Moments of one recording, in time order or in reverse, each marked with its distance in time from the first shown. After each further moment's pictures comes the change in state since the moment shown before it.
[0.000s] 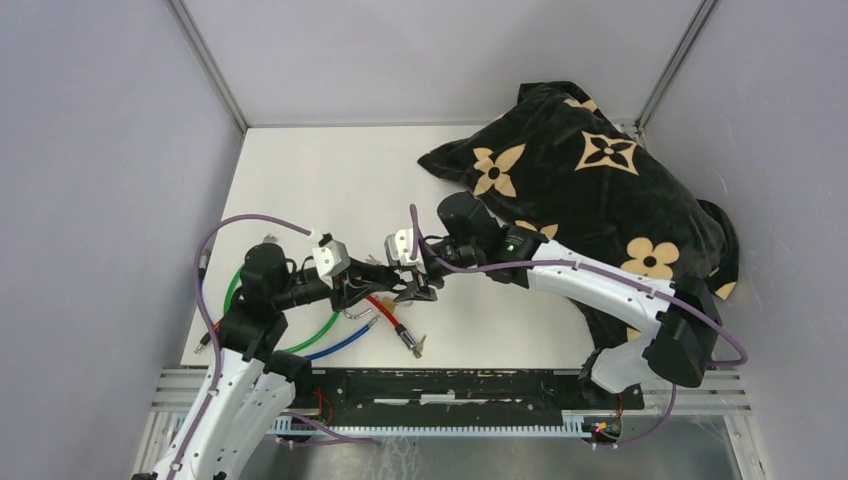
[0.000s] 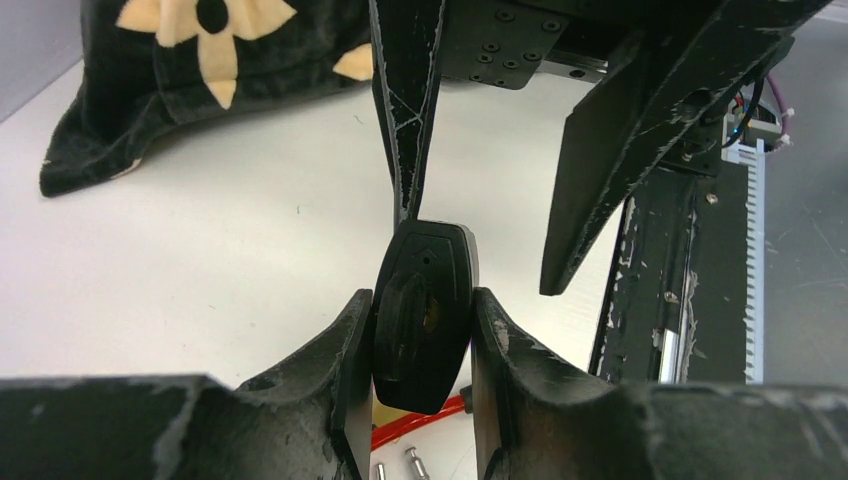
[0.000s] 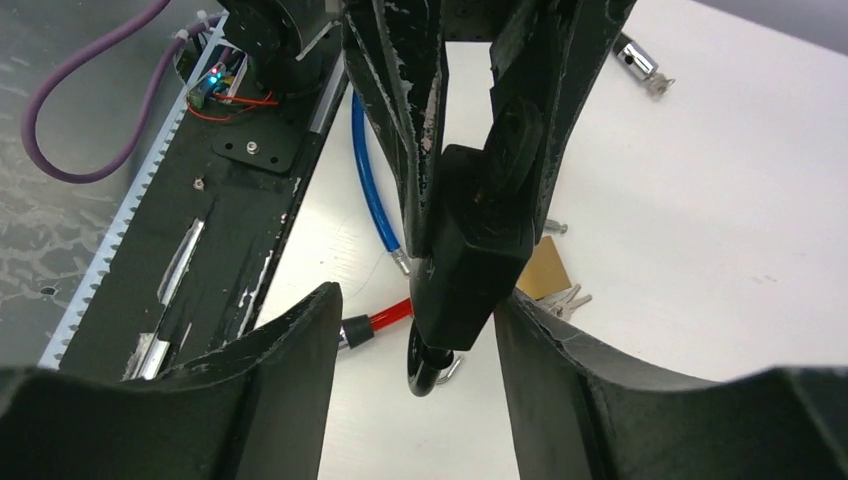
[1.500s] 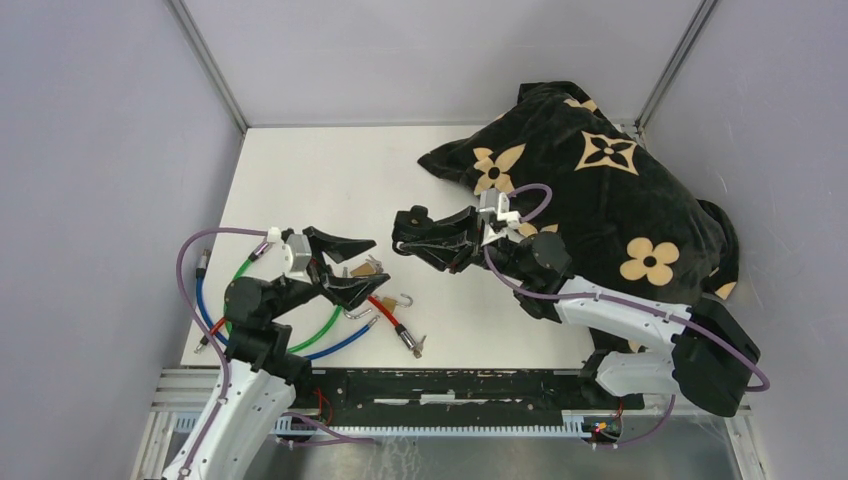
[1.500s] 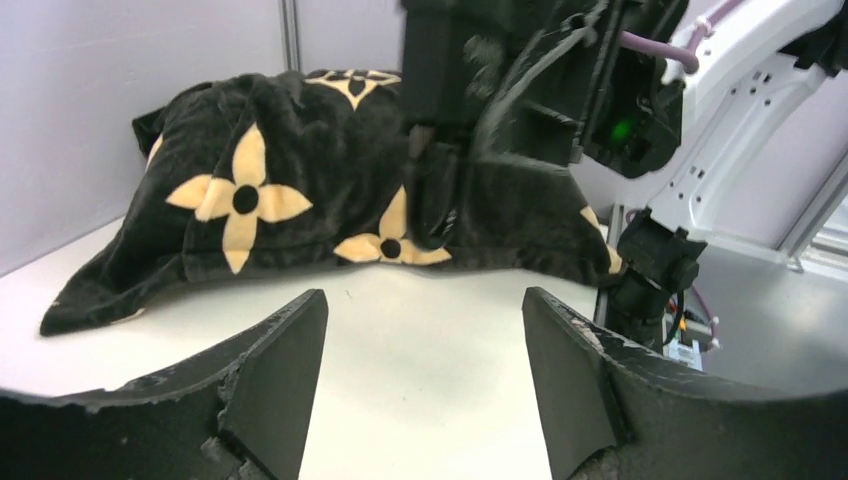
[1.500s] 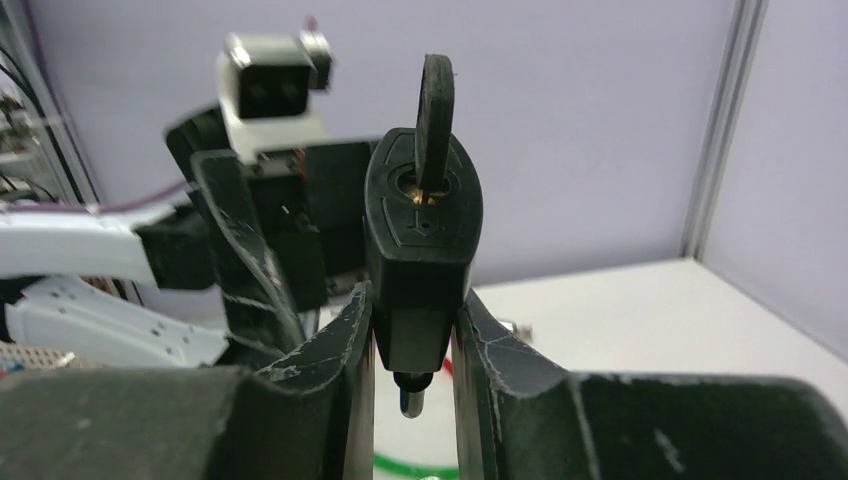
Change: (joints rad) left arm -0.003 -0.113 -0.174 0.631 -0.065 -0.542; right arm -0.073 -0.199 -0.496 1.220 0.267 0.794
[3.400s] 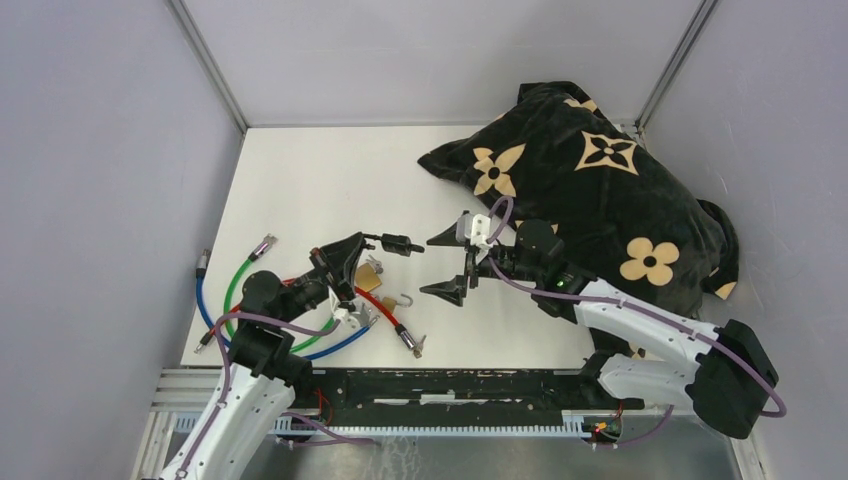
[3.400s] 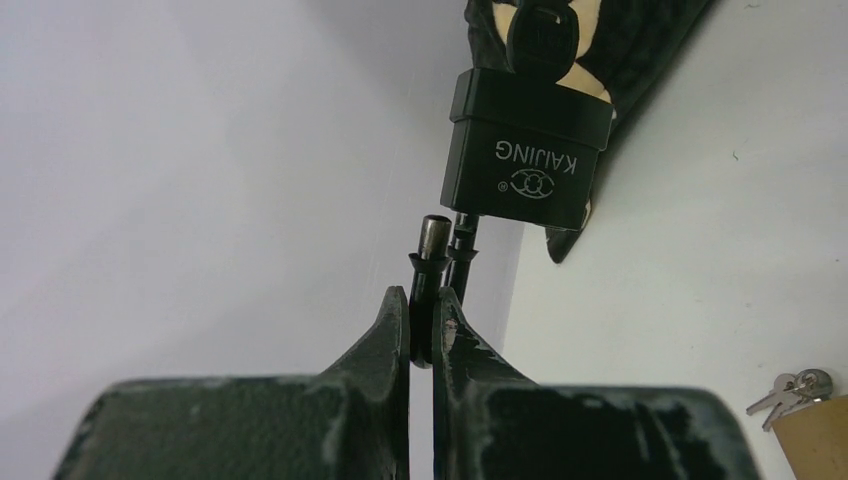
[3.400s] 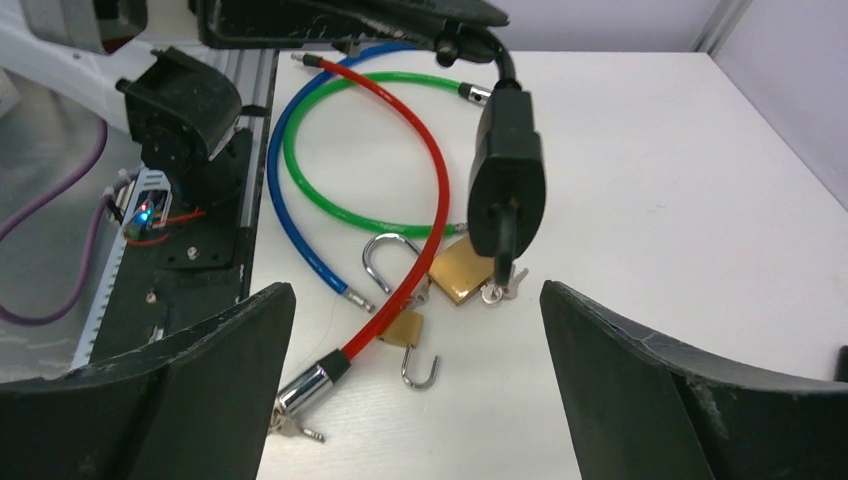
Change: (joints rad) left arm -0.048 -0.030 -0.056 -0.244 -0.198 1.574; right arm -0.080 -0.139 -0.012 -0.630 -0.169 -0.389
